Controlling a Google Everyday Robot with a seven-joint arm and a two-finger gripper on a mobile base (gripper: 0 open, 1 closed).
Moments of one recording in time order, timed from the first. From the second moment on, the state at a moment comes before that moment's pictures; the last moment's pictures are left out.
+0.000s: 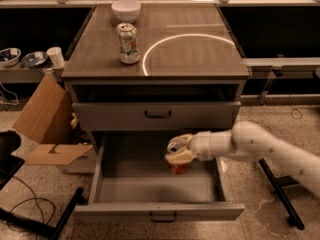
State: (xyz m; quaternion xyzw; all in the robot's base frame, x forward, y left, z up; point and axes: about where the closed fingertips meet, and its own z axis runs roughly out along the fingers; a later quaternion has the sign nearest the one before) arm 0.580 -0.053 0.565 -0.48 0.70 0.34 0.41
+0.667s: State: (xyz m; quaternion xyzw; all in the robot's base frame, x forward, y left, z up) arm 0.591 -0.159 0.781 -0.45 0.72 0.31 0.42
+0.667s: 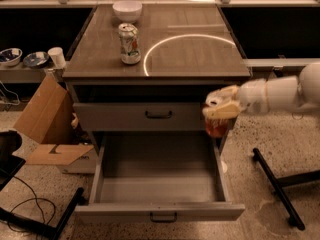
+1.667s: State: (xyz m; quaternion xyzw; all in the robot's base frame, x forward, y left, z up) arm 0.716 -0.173 0.981 -0.33 0.70 0.27 0.56
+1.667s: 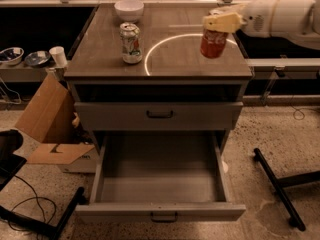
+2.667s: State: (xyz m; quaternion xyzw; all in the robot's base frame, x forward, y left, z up) arm 0.824 -0.096 0.904 -0.33 0.75 0.23 0.52
